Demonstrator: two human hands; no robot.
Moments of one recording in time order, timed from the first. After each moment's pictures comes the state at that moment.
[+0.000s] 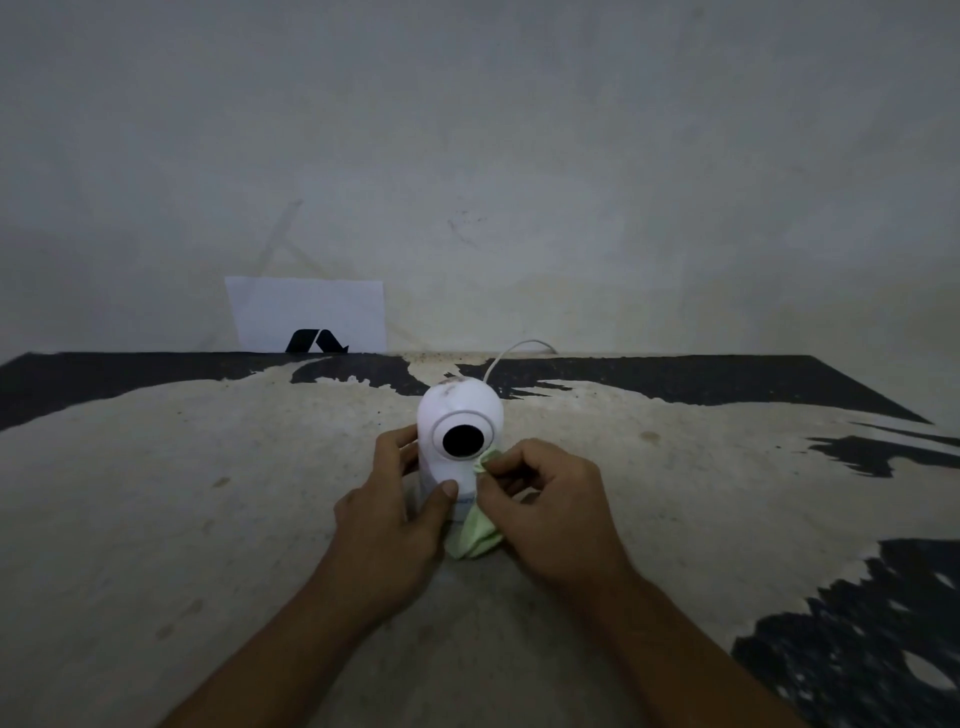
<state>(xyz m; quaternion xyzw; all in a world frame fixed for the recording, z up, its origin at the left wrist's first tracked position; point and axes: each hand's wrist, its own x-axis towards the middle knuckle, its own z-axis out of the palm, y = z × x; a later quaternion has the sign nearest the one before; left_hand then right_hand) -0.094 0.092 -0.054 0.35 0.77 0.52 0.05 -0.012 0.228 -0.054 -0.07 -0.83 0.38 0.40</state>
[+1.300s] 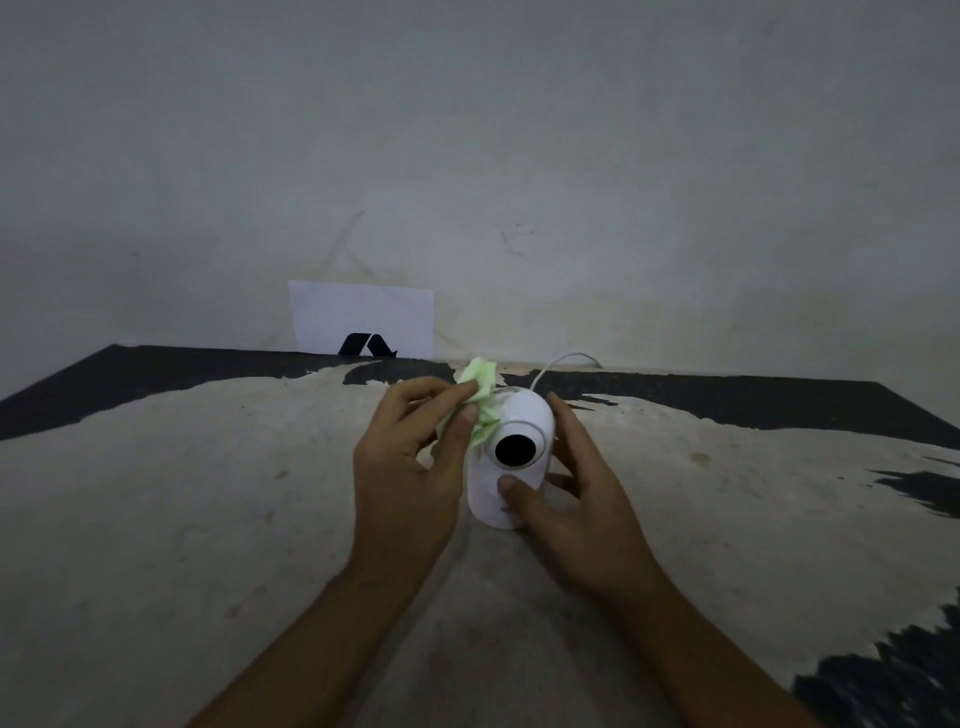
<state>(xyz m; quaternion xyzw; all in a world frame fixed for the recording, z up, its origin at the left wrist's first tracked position) -0.111 0.095 -0.027 0.35 0.68 0.57 -0.29 -0.027 0.223 -0.058 -0.11 -0.82 0.46 0.32</state>
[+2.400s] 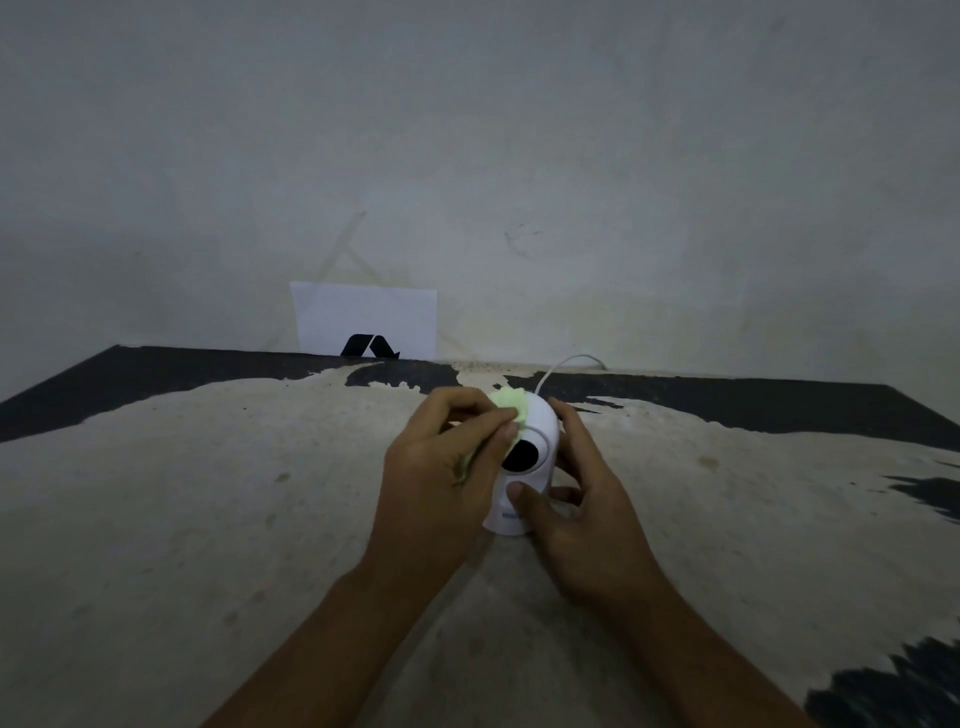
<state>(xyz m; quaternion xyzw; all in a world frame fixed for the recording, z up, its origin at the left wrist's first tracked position) -0.112 0.102 -0.030 0.43 0.70 0.49 -0.31 -0.034 0.225 -0.063 -0.10 -0.81 0.47 0.32</state>
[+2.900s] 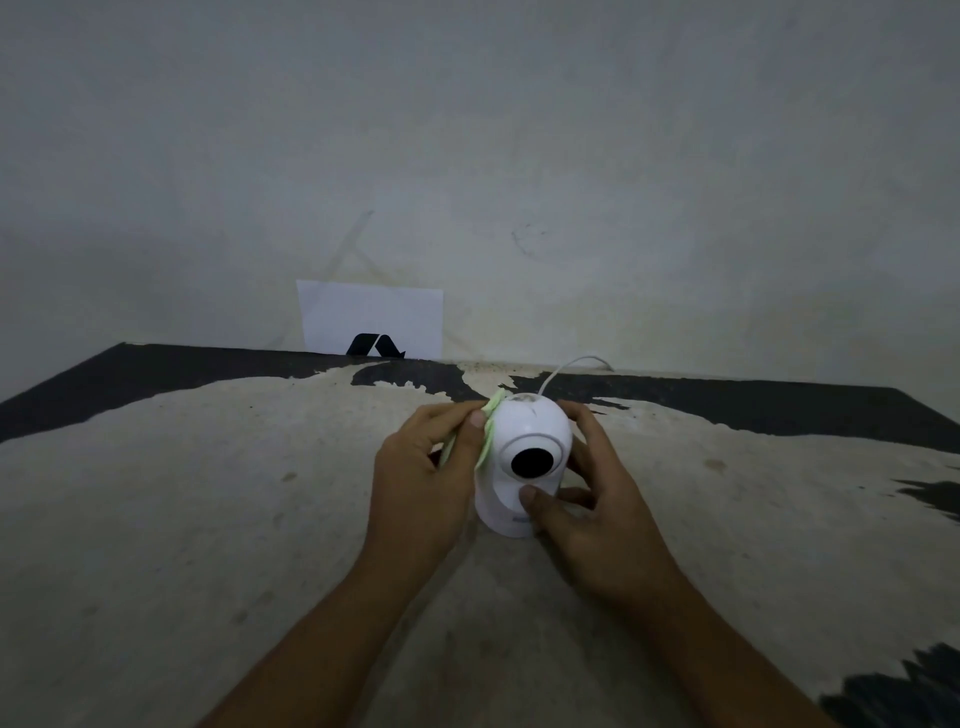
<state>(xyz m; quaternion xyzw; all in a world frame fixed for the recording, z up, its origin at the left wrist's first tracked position) -0.120 0.098 -0.033 0.32 0.72 0.60 -0.16 -0.027 0.231 -0.058 -0.08 -0.83 0.47 0.30</state>
